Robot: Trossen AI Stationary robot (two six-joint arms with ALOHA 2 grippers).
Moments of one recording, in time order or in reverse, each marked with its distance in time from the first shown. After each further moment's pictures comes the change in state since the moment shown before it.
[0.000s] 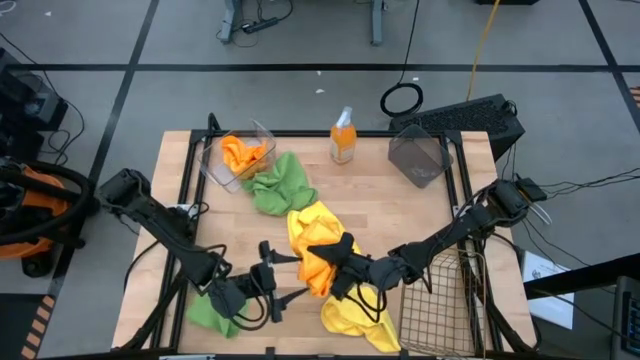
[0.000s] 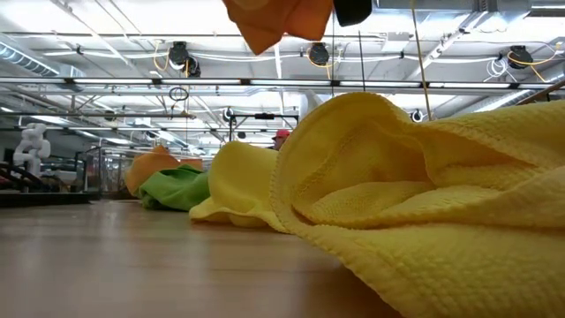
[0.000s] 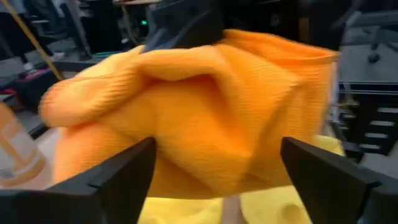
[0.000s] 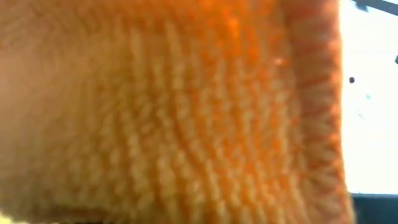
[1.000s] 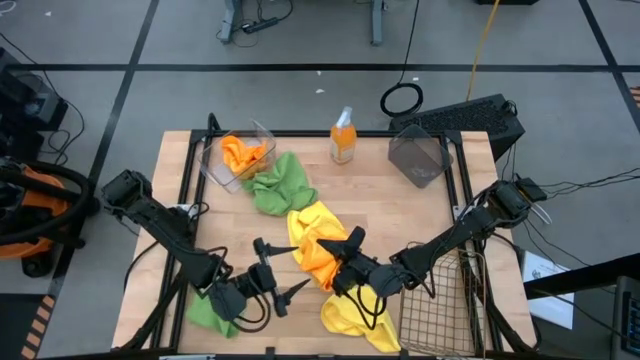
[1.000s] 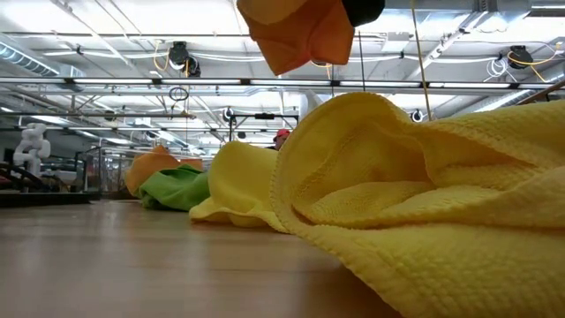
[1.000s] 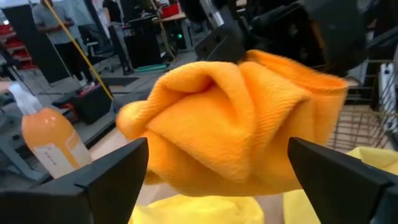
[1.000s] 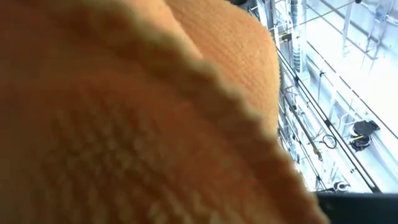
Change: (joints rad) left arm -0.016 0.018 0.028 0.011 -0.164 0.103; right arm 0.033 0.002 0.000 -0.077 0.213 0.297
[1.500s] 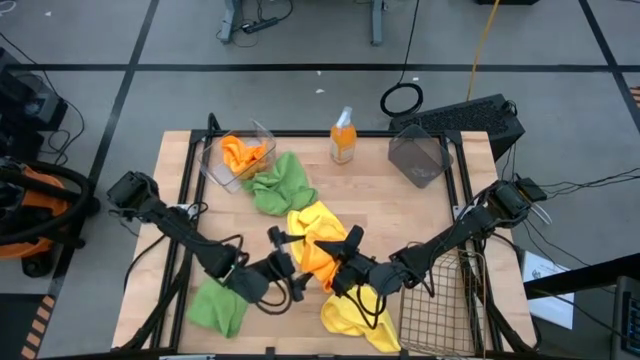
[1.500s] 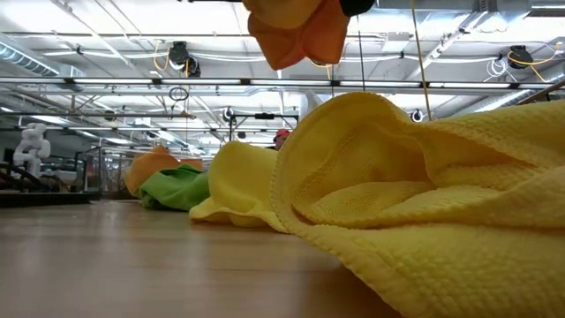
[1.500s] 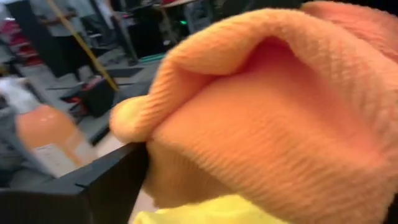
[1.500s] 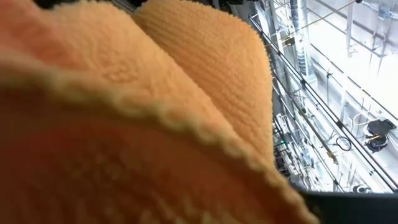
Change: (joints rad) left arm 0.138 0.044 -0.003 0.012 0.122 0.048; right arm -0.002 0.000 0.000 0.029 -0.055 0.050
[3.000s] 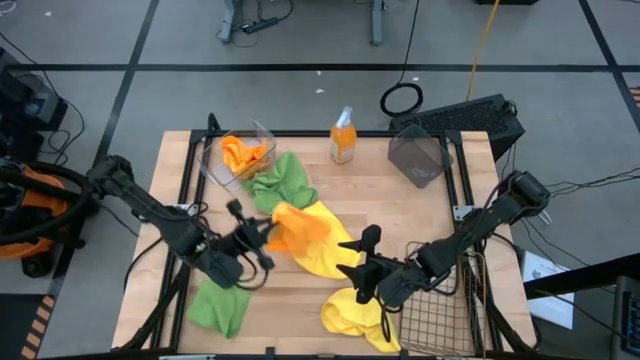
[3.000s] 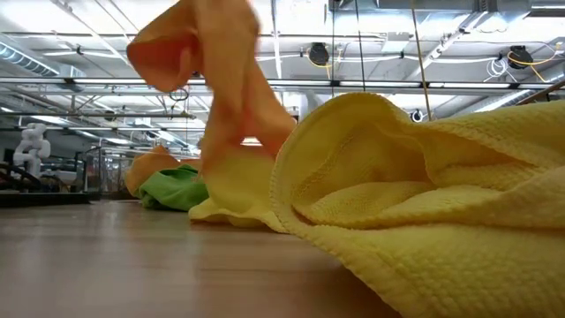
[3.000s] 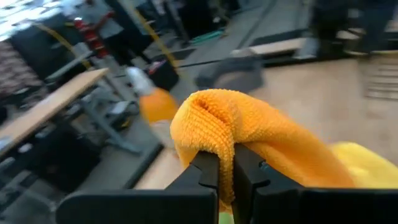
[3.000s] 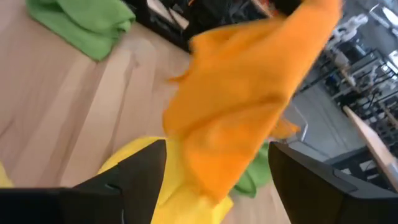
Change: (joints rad) left arm -0.012 -0.316 0.011 -0.658 -0.220 -0.186; right arm 0.068 -0.181 0.000 -0.714 -0.134 0.802
